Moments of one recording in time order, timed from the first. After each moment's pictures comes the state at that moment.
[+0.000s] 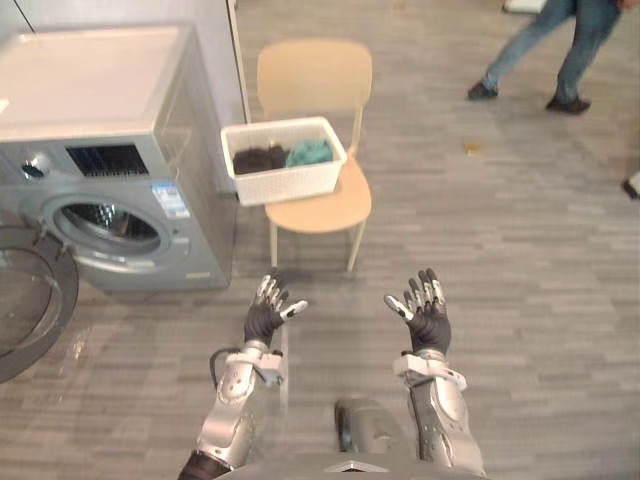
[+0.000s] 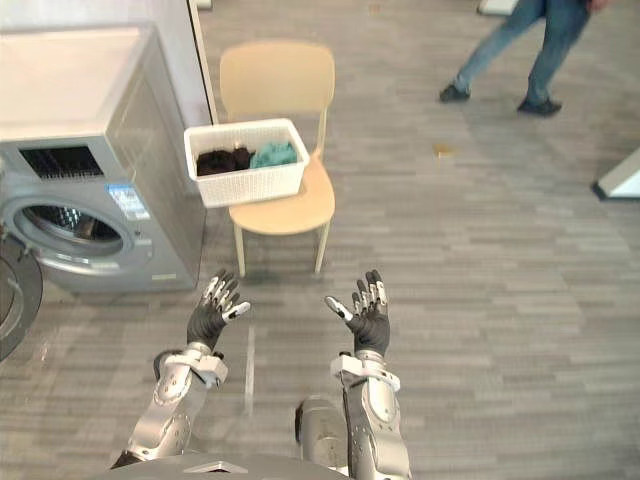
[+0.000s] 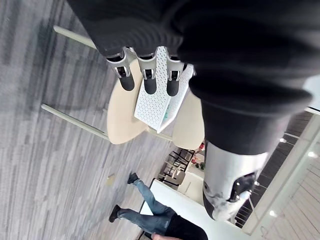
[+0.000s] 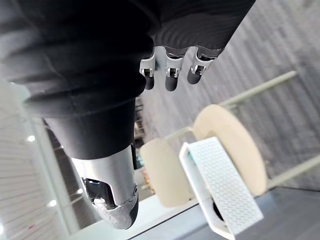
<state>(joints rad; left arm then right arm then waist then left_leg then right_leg) 0.17 0.02 -0.36 0.18 -0.43 -0.21 0.05 0.34 -0.01 0.06 -0.14 0.38 -0.22 -0.12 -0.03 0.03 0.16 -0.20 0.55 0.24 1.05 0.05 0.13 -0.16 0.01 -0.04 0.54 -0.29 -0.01</state>
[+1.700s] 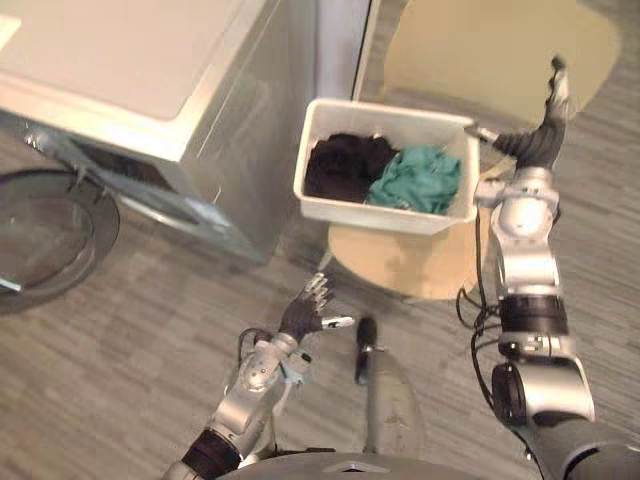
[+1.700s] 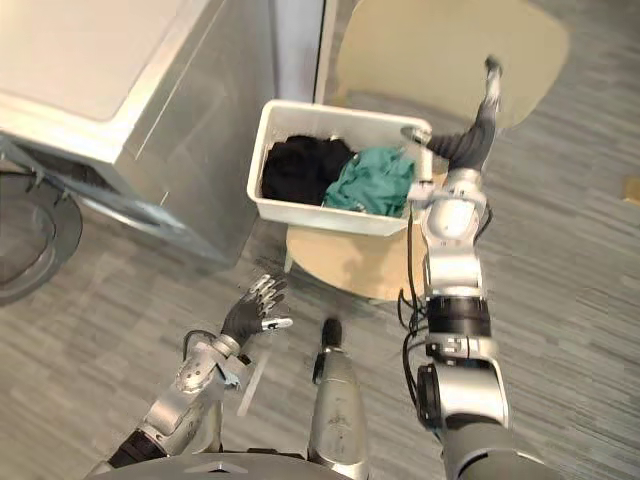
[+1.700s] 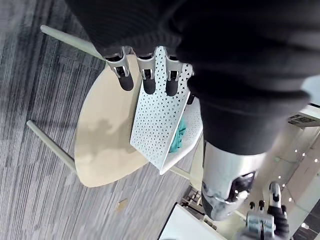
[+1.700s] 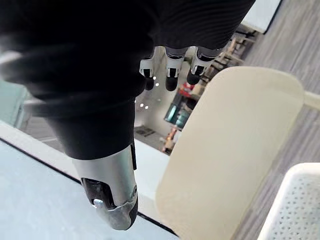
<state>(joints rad) -0.02 0.07 -0.56 0.19 -0.37 -0.18 -0.05 -0.66 -0.44 -0.19 0.23 -0.19 -0.04 -0.35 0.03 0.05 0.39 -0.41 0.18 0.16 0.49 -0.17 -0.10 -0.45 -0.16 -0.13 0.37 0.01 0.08</state>
